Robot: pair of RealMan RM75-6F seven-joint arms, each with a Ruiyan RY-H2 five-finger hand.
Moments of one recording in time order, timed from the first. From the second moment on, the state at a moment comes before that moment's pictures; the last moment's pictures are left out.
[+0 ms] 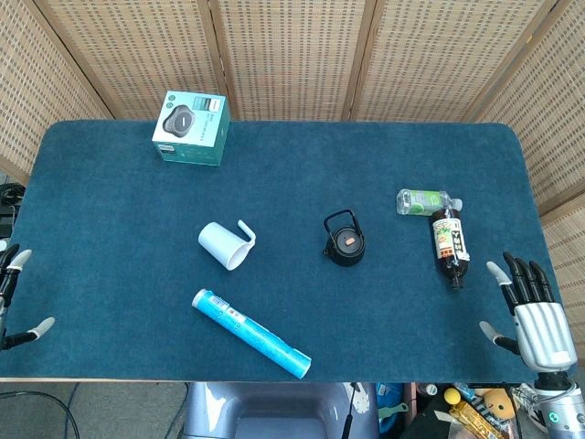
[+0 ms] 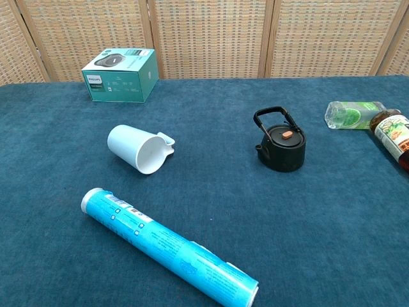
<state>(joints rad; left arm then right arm) -0.06 -1.06 -0.04 -1.63 1.54 1.56 -0.05 0.11 -1.19 0.01 -1.52 -1.59 1.62 0.00</state>
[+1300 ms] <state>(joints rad) -0.09 -1.10 -0.09 -1.58 1.42 1.47 -0.02 0.72 -1.40 0.26 -1.35 -1.30 0.87 -0.03</state>
